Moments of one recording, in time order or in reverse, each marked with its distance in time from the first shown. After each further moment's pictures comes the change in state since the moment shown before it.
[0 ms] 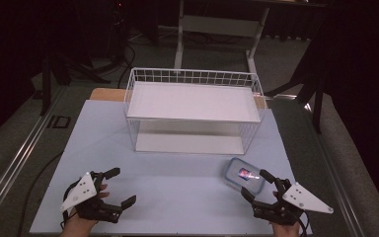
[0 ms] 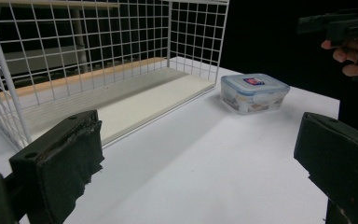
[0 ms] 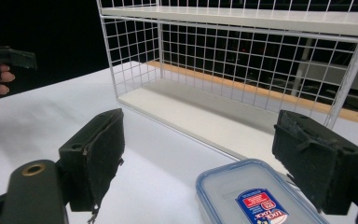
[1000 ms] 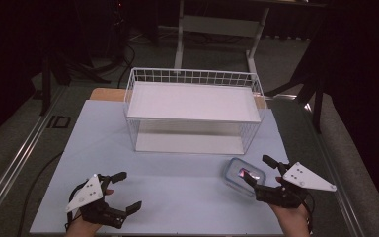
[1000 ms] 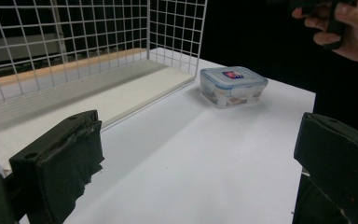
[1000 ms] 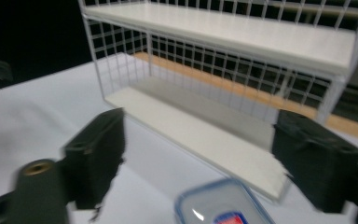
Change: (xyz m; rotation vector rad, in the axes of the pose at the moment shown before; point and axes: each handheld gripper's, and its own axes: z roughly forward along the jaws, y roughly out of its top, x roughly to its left) left arm -0.014 0.007 0.006 0.043 -0.066 -0.011; right arm -0.015 0.044 0.013 0.087 -0.030 -0.028
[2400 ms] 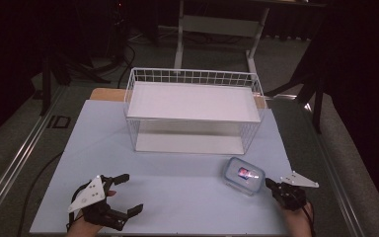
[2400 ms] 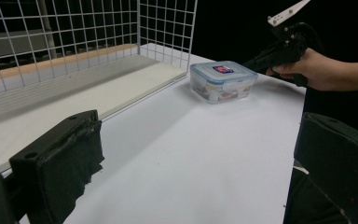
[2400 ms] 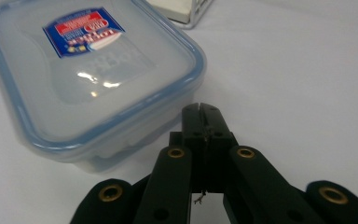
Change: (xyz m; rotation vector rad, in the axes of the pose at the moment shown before) left arm -0.001 -0.004 0.004 0.015 -0.035 -0.002; right arm -0.068 -0.112 0.017 0.402 -0.215 0.111
